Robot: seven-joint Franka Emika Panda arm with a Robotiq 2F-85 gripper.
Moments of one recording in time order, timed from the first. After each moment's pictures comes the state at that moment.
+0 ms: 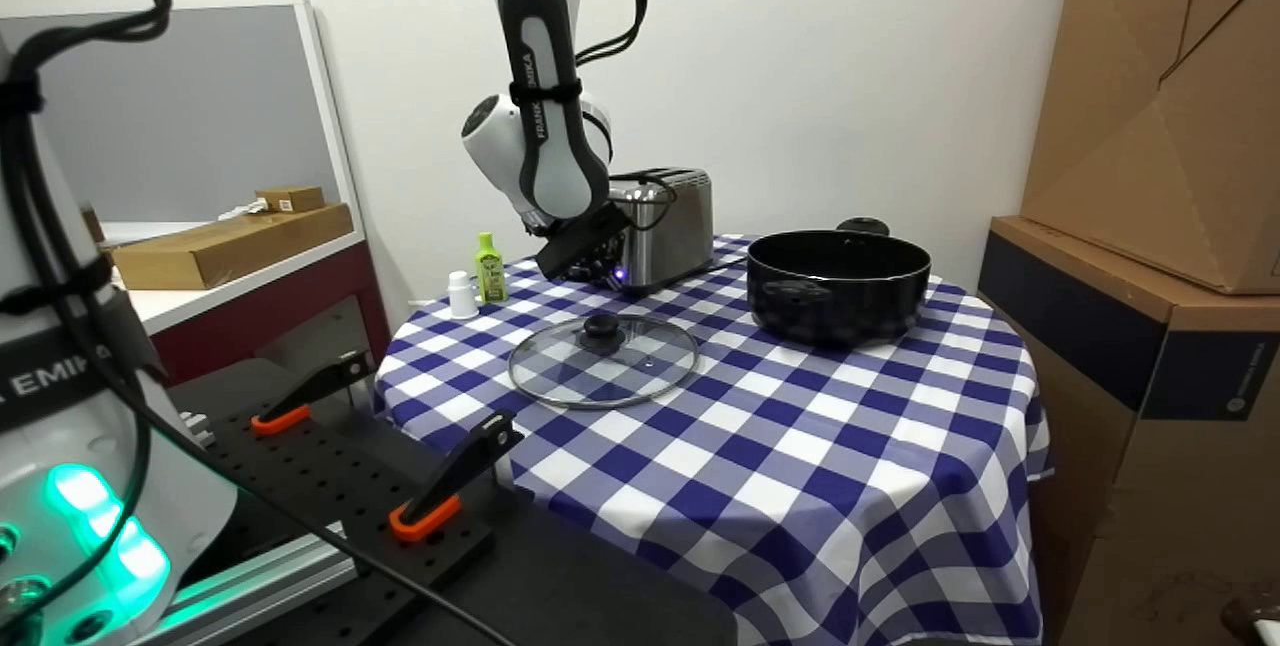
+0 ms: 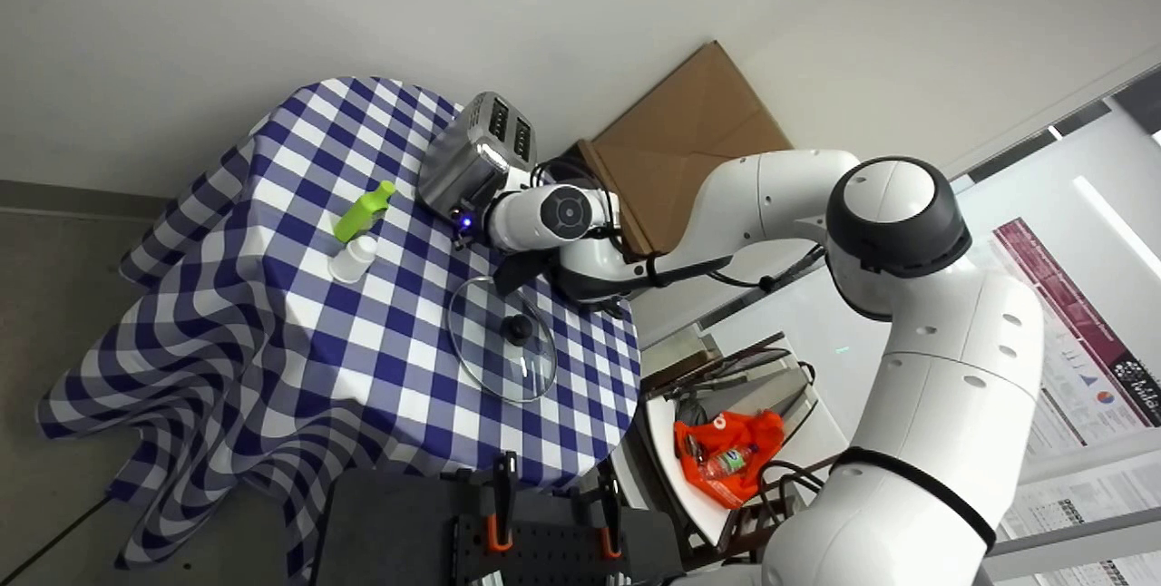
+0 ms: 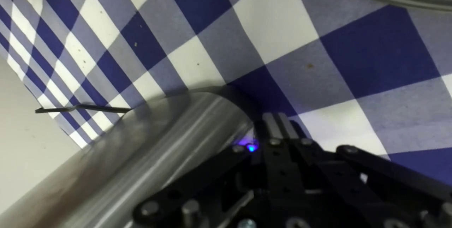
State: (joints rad) arm -0.17 0.85 0.33 -1.88 -2.15 2.74 1.16
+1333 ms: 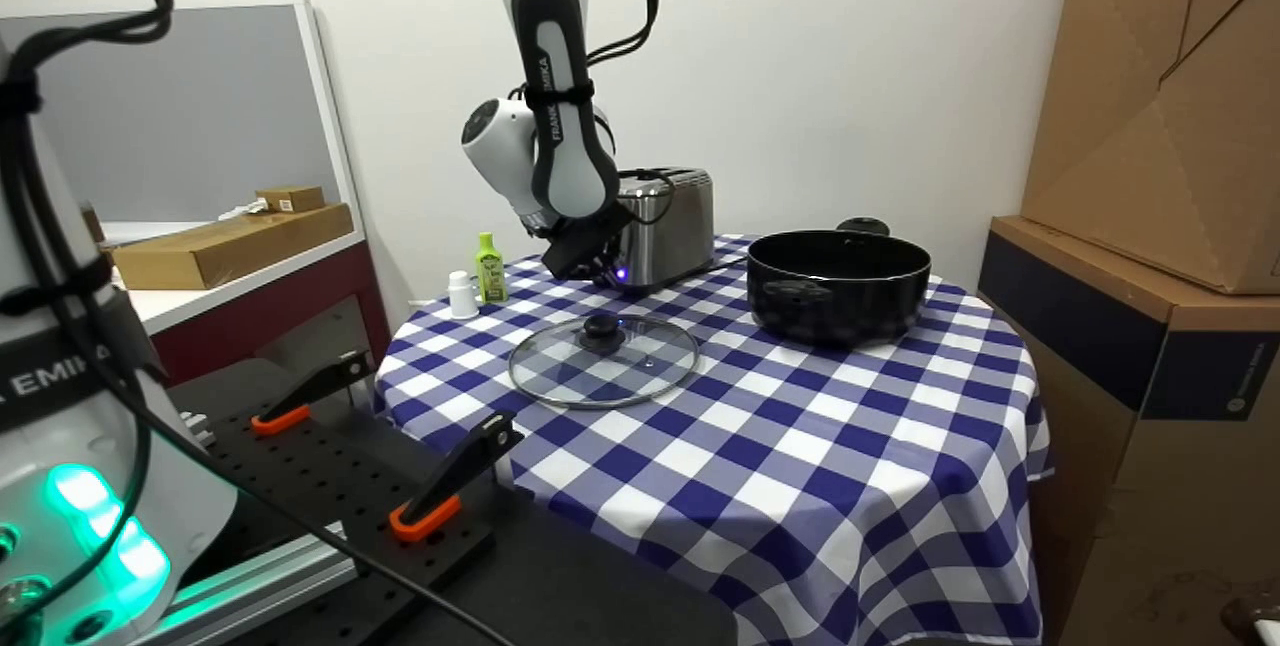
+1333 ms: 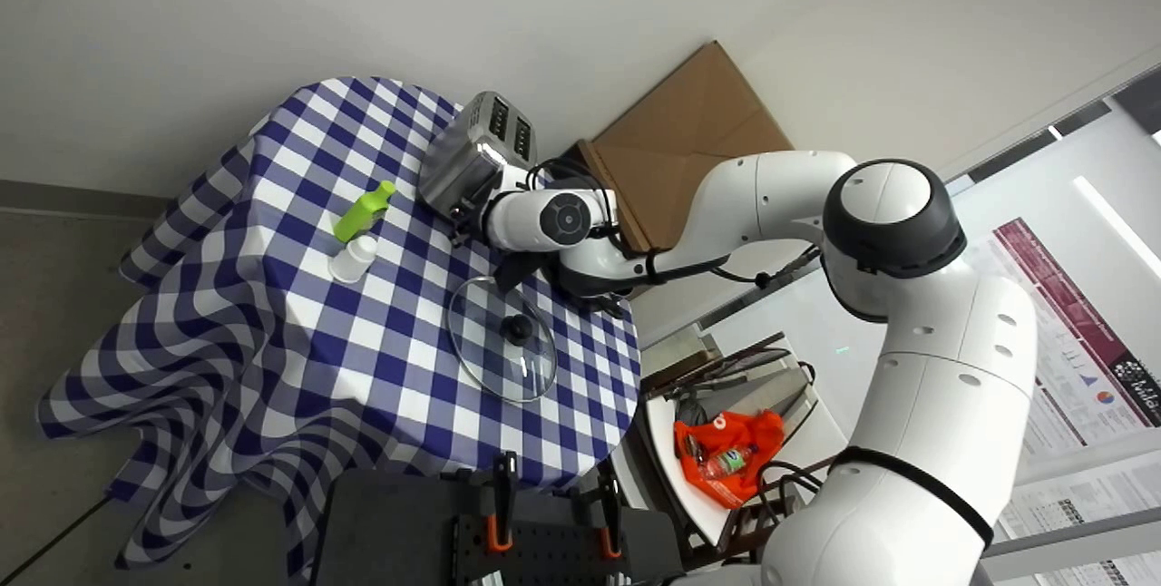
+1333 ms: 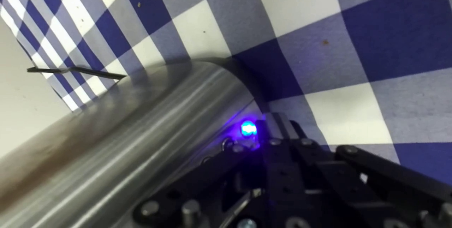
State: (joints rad) arm -0.18 0.86 0.35 -1.86 -2.28 2.75 1.16
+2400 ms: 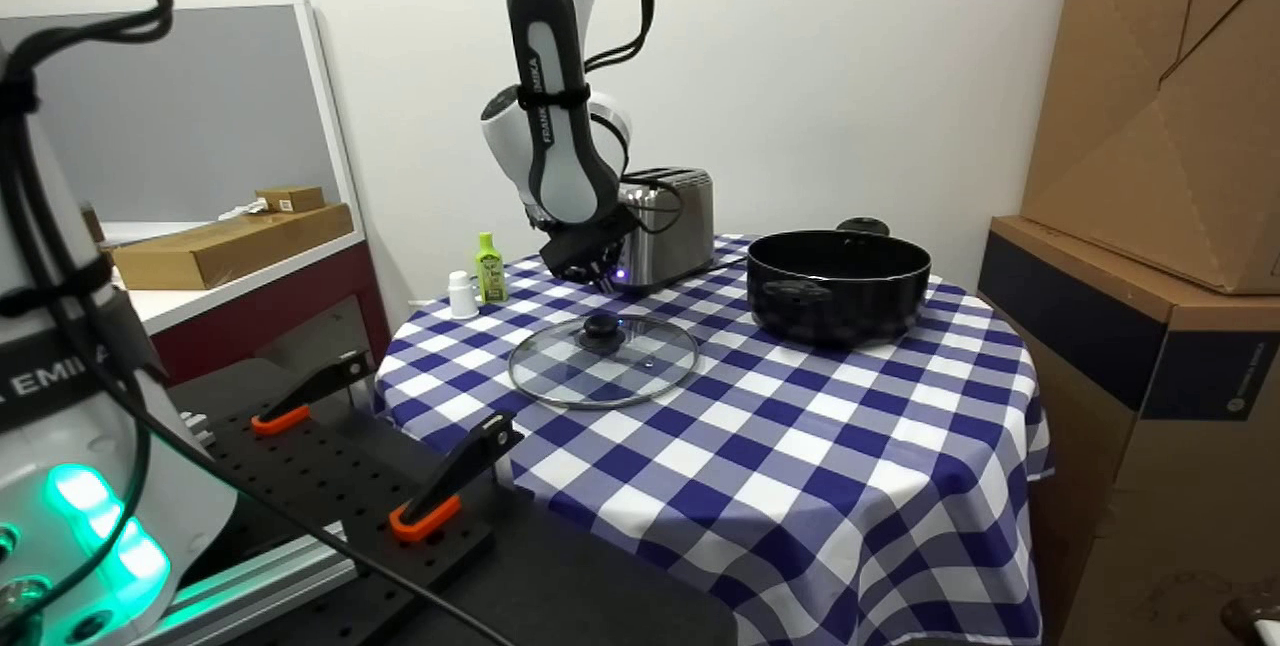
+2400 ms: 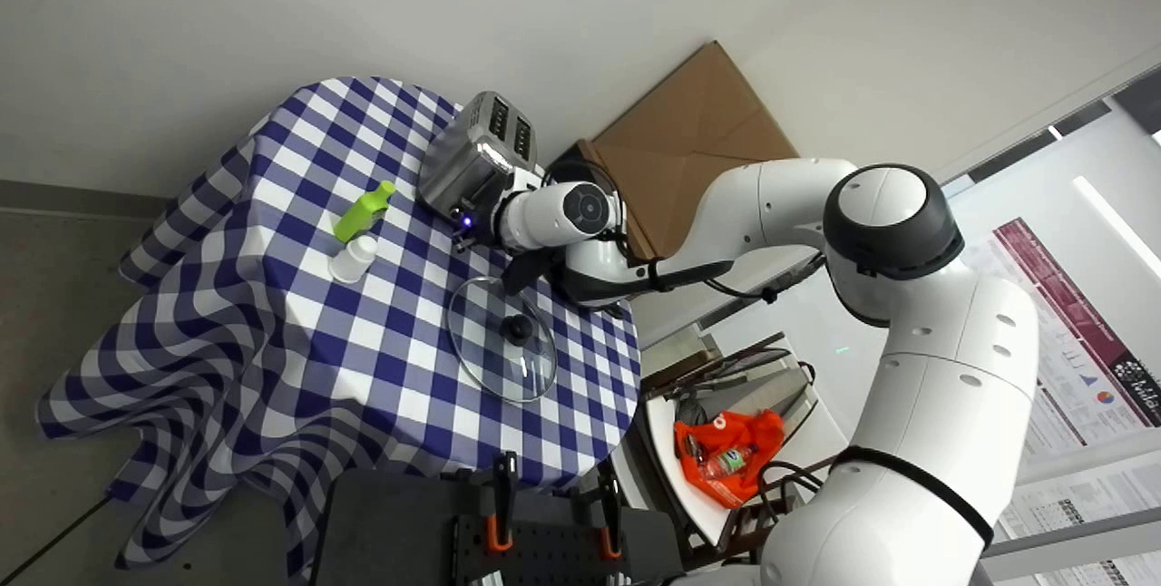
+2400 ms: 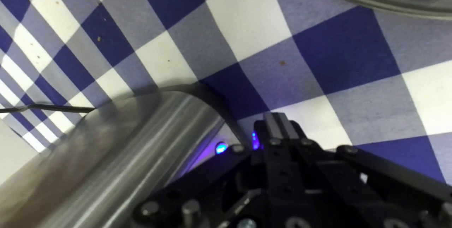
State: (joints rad) arm -0.20 0.86 0.31 -1.86 -2.04 2.91 1.00
